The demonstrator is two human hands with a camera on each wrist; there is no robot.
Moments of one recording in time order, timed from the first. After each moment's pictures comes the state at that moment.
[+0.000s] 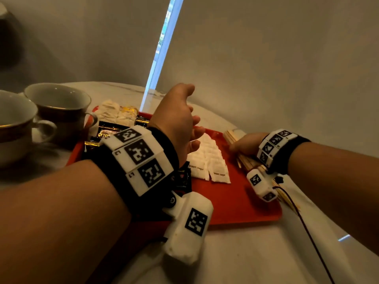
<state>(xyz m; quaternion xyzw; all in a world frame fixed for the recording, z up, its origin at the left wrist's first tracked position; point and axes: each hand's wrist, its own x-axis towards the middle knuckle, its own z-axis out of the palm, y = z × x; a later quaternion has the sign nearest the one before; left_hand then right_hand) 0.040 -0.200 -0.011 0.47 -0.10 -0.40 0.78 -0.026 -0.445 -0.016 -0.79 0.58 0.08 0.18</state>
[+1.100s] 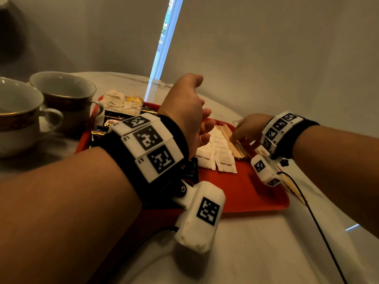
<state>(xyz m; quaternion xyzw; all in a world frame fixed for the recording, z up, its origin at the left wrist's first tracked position) 0.034 -0.198 -0.011 0.47 -0.08 -0.42 0.77 -0.003 -0.453 -0.017 -0.86 0.49 0.10 0.10</state>
